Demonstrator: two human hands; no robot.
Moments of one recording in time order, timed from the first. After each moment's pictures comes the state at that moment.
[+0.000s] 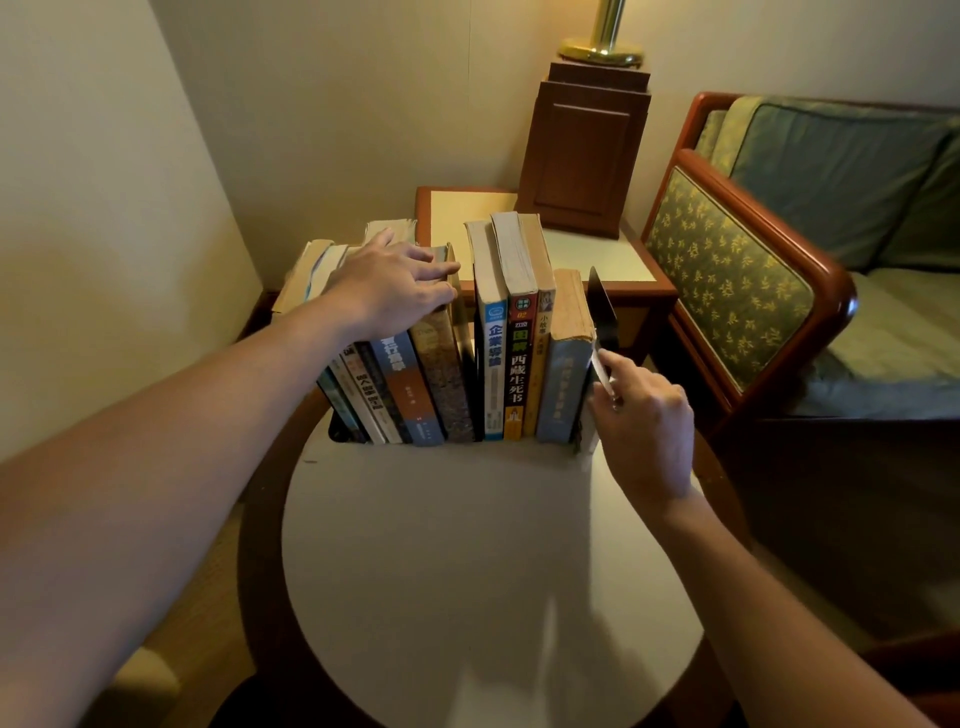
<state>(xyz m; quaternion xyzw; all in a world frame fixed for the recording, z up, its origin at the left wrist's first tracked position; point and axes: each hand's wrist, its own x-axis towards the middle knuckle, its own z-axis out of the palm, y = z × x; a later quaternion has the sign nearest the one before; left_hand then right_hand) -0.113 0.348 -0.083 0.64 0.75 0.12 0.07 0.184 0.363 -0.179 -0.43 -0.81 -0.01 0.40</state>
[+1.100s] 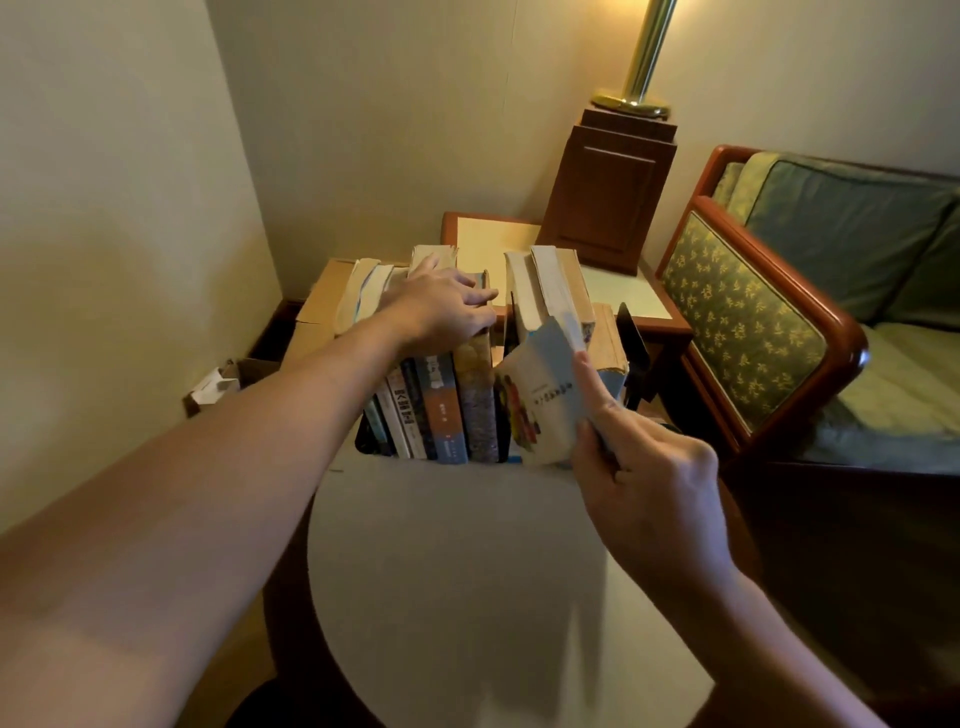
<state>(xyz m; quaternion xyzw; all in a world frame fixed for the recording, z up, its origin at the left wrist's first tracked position) -0.111 0.347 -0.076 0.64 0.75 0.12 0.09 0.154 0.262 -0.098 -0.28 -0.87 0.01 0.40</state>
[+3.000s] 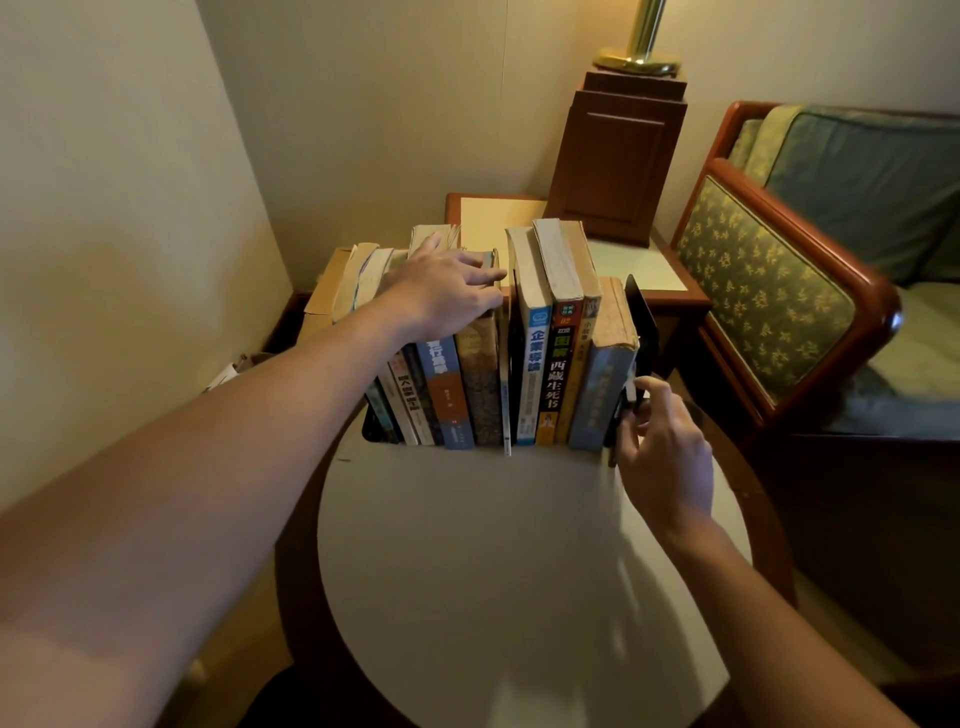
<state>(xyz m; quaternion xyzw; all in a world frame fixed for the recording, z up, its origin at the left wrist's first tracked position) -0.103 0.347 -0.078 0.64 0.75 0.13 0.09 0.174 0.350 -0.204 -0.51 -0.77 0.05 0.38</state>
